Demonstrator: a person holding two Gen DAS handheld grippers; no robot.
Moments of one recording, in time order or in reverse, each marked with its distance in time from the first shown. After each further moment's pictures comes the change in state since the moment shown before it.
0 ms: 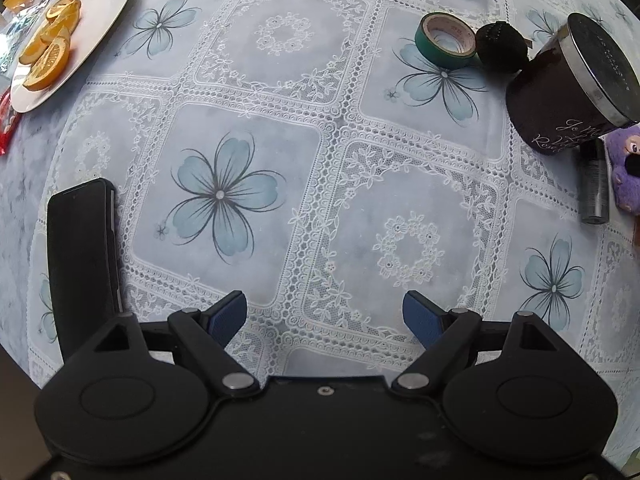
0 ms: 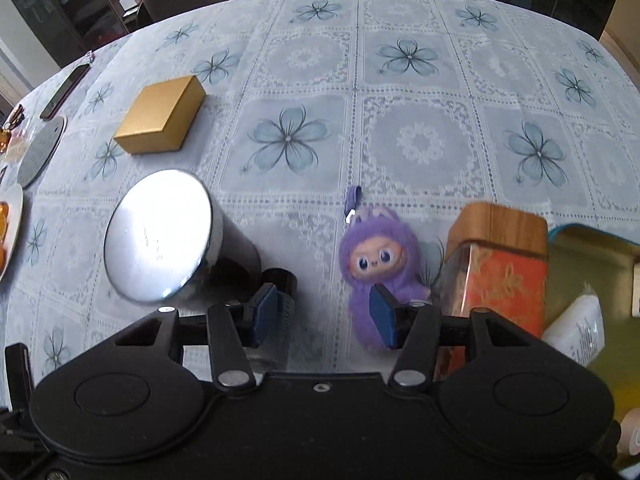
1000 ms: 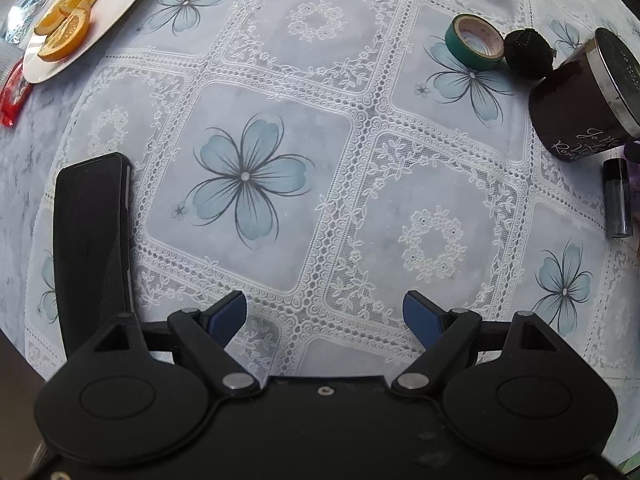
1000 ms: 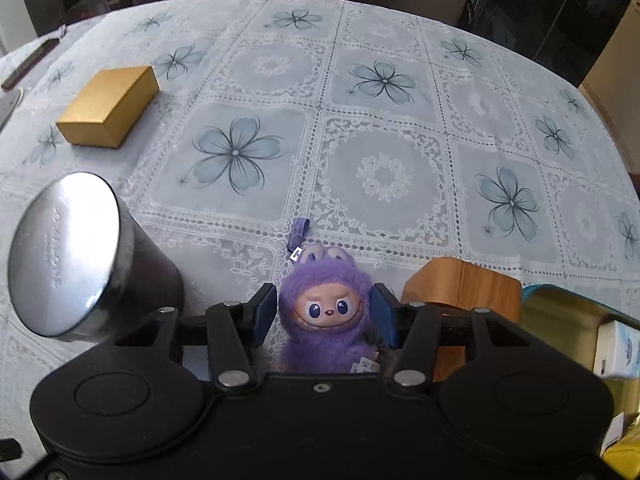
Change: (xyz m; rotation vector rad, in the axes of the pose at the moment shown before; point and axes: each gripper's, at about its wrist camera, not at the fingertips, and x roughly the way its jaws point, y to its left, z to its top) left arm 0.003 0.020 -0.008 -0.065 0.016 -0.003; right arm 0.044 -0.001 0.028 -0.145 -0.075 -0.205
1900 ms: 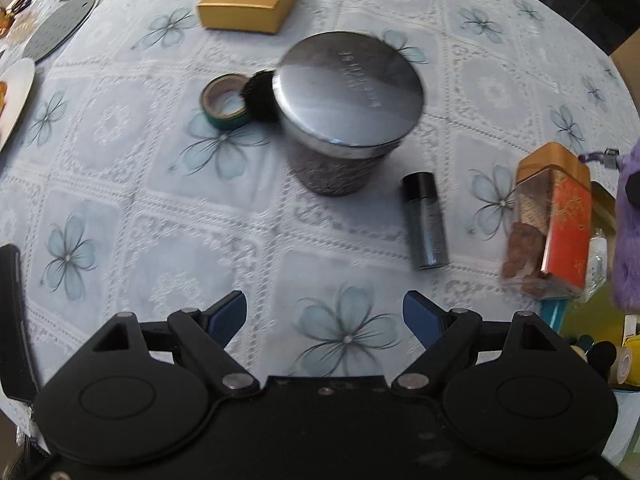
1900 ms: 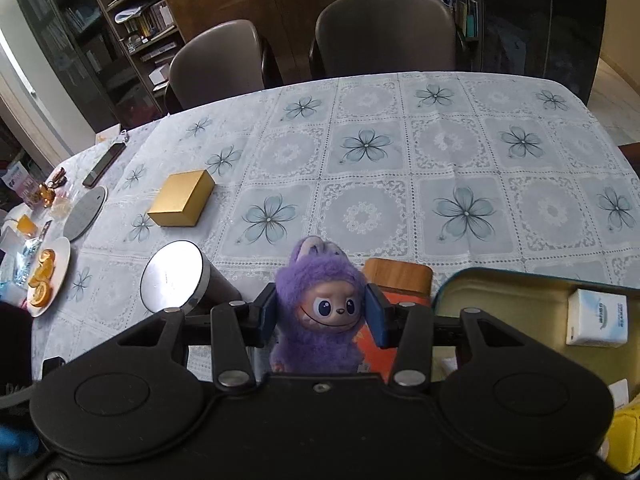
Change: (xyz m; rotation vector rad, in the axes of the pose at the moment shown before) left arm -0.034 -0.196 0.004 0.141 -0.128 -0.096; right arm -0.121 -0.107 -0.040 0.216 -0.173 0.297
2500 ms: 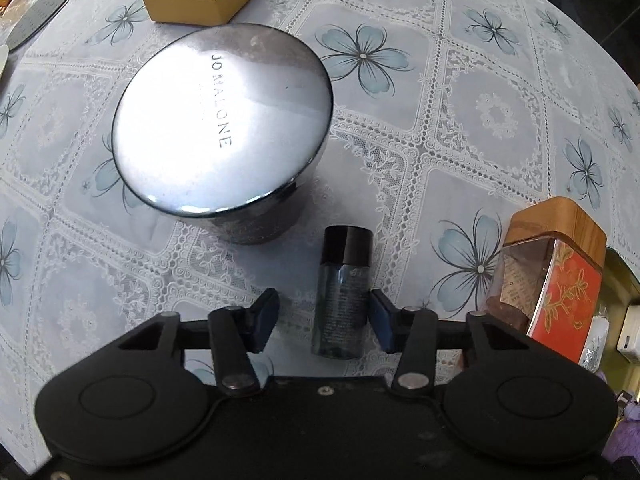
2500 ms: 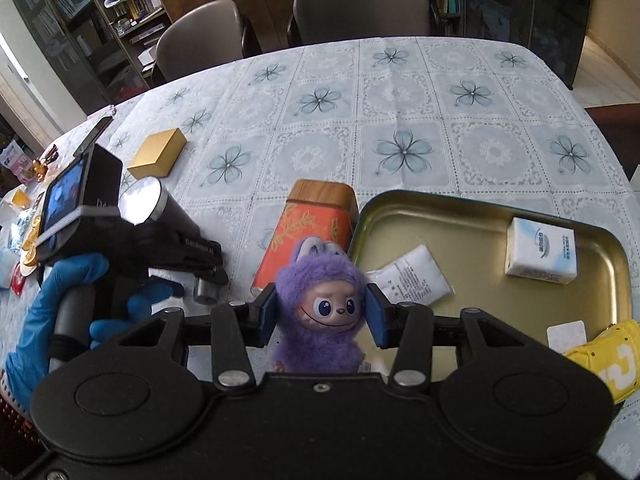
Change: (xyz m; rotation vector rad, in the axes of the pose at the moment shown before) left arm 0.063 -0.054 0.044 -0.115 0.007 0.021; right arm -0.023 -0.047 -0.045 -0.016 0.071 -0.025
